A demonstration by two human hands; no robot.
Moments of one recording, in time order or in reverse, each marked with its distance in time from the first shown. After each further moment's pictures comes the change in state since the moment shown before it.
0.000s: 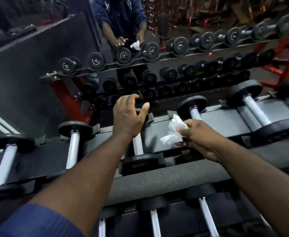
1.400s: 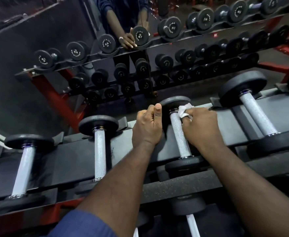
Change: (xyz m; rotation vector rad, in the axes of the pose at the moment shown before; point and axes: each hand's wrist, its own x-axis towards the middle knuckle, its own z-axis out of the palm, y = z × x) left_hand 0.002 0.095 0.155 -0.151 -0.213 -0.363; right_hand 0.103 0.010 -0.095 -0.848 0.561 -0.539
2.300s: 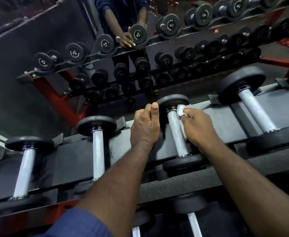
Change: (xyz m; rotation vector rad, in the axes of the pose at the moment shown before) left_hand 0.000 -0.001 0.003 -0.004 0.009 0.011; right_hand 0.002 0.015 0.007 0.201 -0.192 0.207
